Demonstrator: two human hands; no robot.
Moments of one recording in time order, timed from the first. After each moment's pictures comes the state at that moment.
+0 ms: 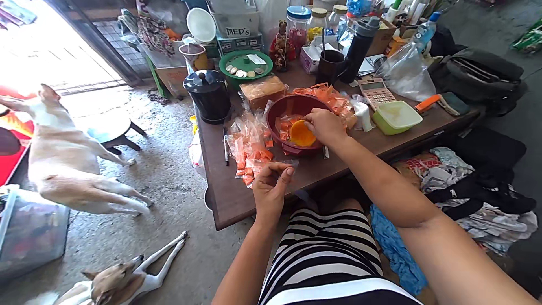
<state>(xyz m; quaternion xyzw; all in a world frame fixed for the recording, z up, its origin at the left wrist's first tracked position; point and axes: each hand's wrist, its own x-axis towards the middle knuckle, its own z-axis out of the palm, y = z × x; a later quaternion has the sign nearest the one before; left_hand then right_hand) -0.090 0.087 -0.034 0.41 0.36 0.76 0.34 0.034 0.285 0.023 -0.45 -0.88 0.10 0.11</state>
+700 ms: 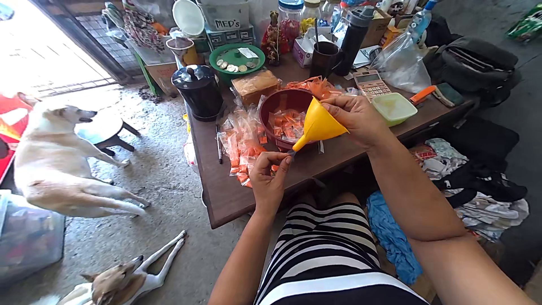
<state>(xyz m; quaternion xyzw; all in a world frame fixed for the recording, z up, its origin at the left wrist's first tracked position) -0.088 0.103 -0.036 0.50 0.40 0.73 0.24 0.093 0.231 0.083 -0.29 -0.67 0.56 0.38</state>
